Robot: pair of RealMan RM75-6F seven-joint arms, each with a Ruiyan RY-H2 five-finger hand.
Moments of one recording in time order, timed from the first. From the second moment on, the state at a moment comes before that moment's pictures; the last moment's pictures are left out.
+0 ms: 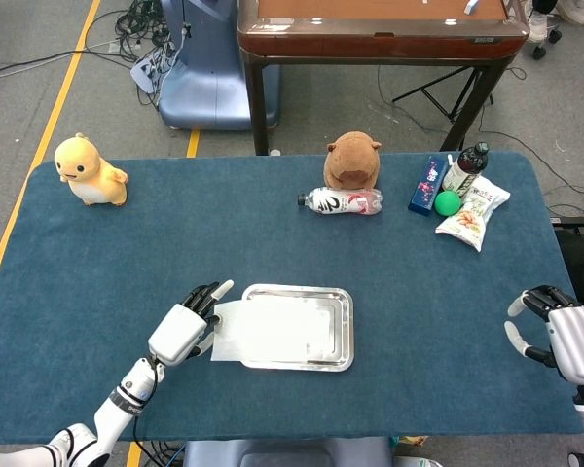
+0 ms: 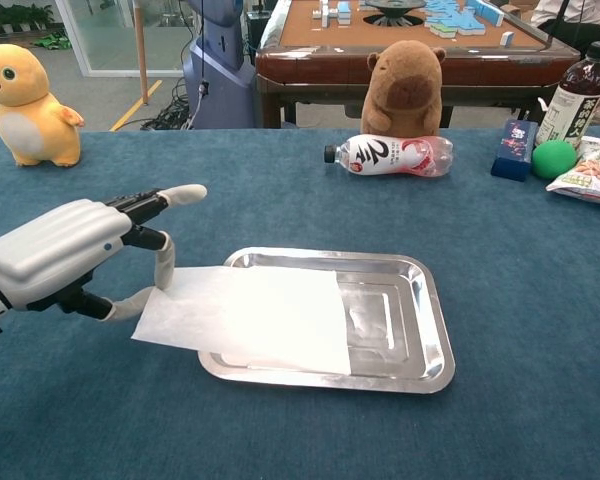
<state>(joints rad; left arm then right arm) -0.51 -1.72 0.02 -1.13 1.71 1.34 0.03 0.08 -0.99 0.06 -1.71 -1.58 1.53 0.08</state>
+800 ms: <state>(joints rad) -0.56 -1.74 0.01 -1.16 1.70 1.28 0.09 0.06 -0.99 0.08 -1.70 -1.58 1.59 0.11</state>
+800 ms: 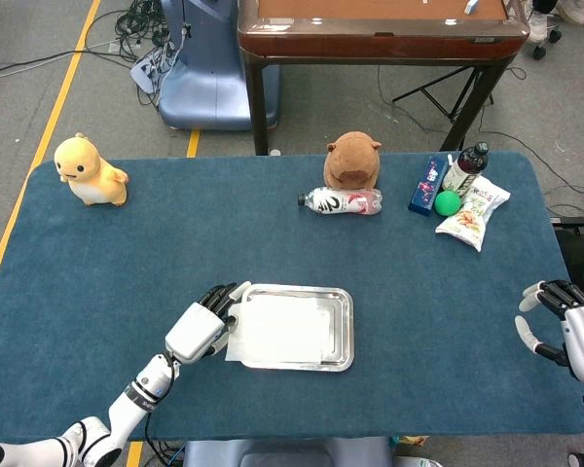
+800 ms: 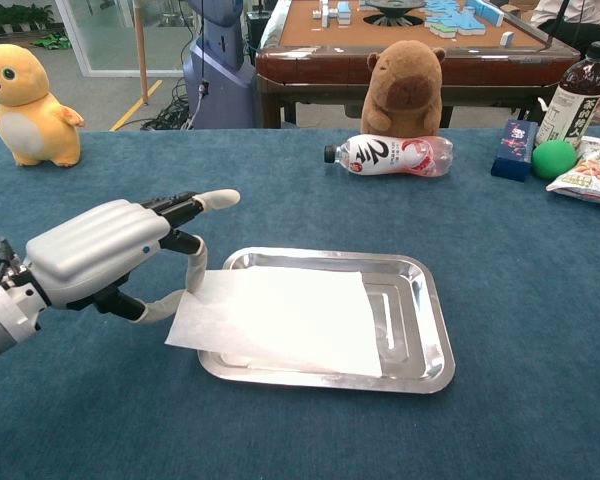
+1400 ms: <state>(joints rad) -0.56 -1.80 -0.01 -1.14 1.68 1.30 0.13 0.06 -1.00 0.09 -1.69 -1.58 1.60 0.12</state>
